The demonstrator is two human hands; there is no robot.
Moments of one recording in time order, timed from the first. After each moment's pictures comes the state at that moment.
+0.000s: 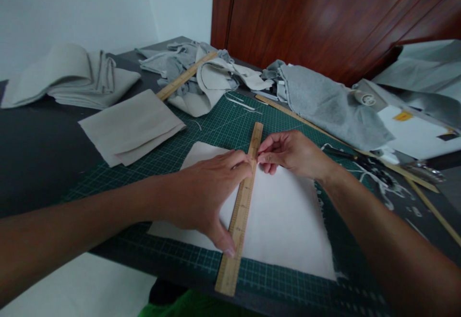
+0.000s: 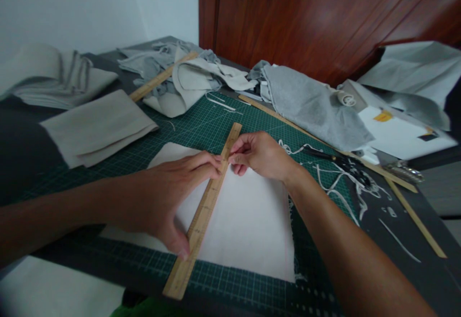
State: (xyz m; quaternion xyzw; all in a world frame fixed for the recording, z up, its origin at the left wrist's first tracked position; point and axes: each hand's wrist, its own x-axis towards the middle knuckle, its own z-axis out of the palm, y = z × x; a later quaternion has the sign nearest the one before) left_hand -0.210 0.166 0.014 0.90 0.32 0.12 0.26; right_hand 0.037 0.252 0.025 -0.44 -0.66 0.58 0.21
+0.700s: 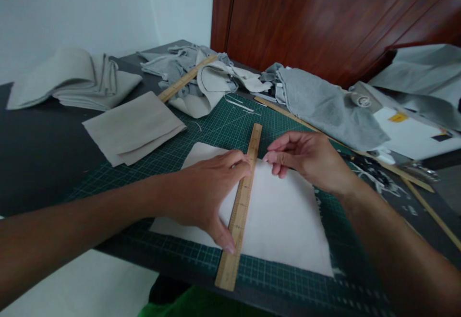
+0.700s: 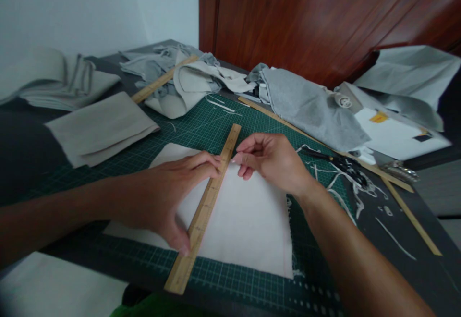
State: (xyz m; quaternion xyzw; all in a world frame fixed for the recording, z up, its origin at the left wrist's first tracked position) left_hand -0.210 0.166 0.015 0.90 0.33 0.11 0.26; right_hand 0.043 0.216 0.046 -0.46 -0.65 0.51 0.33
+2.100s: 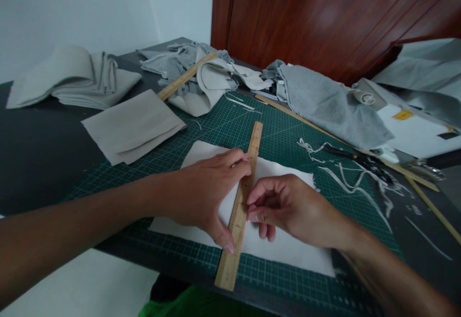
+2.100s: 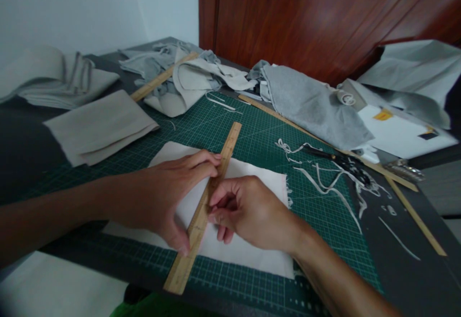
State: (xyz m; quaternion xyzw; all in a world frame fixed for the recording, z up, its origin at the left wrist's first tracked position) left_hand -0.209 0.165 0.016 0.90 0.33 0.12 0.26; right_hand 0.026 0.152 0.014 -0.44 -0.54 0.70 0.14
